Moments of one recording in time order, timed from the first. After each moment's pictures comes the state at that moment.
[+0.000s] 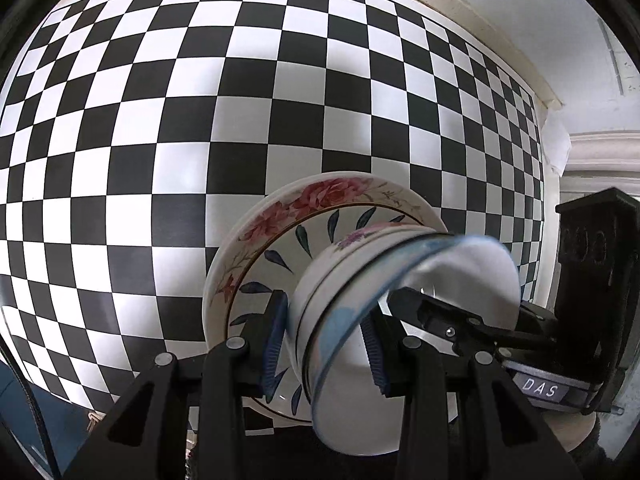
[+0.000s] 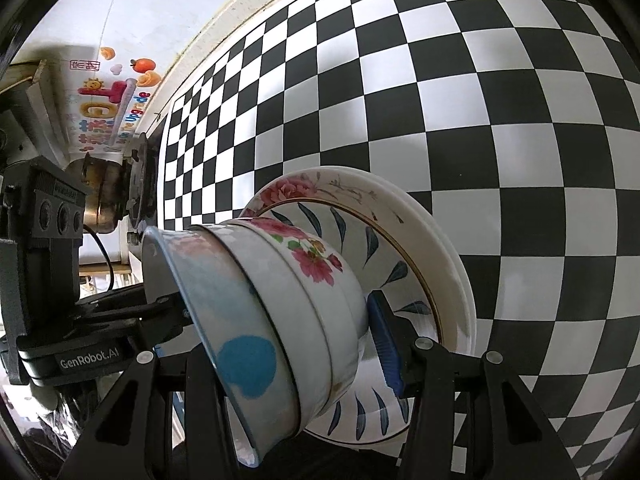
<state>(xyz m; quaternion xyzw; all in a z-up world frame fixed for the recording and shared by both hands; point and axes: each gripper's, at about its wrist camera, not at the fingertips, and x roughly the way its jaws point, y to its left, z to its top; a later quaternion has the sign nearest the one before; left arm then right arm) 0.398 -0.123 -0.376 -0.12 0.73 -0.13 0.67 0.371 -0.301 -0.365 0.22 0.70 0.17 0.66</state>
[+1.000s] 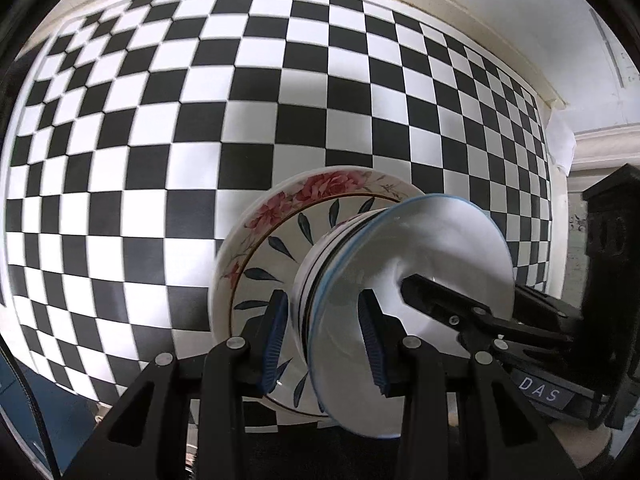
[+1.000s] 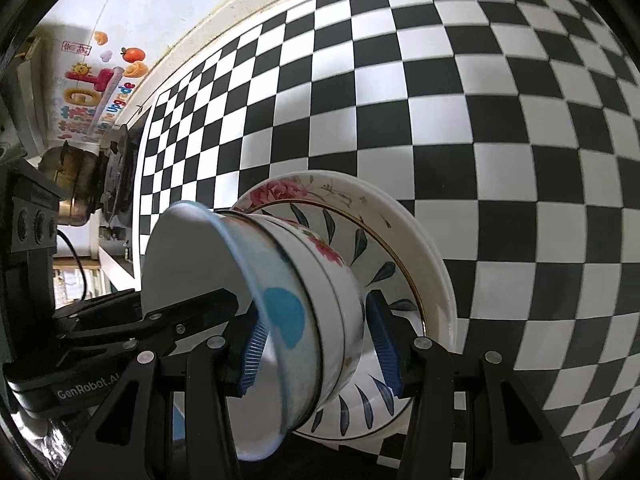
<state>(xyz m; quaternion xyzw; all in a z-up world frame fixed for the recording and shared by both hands) 0.382 -0.126 -0.361 -0.09 0.70 -0.10 0.70 0.365 -0.289 -0.339 0.14 0.69 0.13 0.70</state>
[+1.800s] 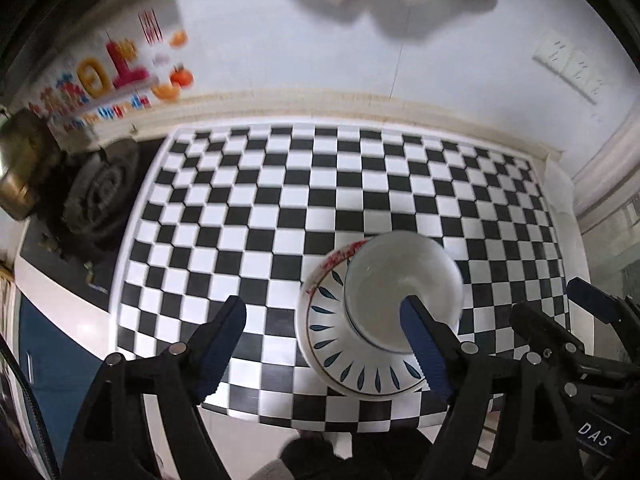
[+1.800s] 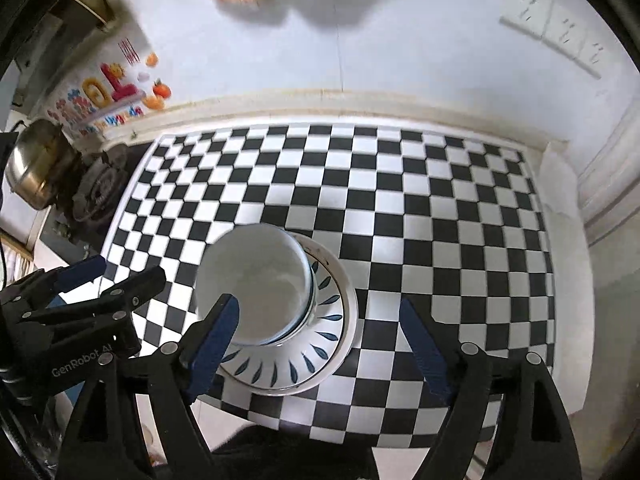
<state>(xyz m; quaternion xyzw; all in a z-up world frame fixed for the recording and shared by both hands) 0.285 -0.113 -0.228 -0.01 0.52 -0.01 0.85 0.266 -0.265 -0.158 -0.02 0.54 0.03 0.84</state>
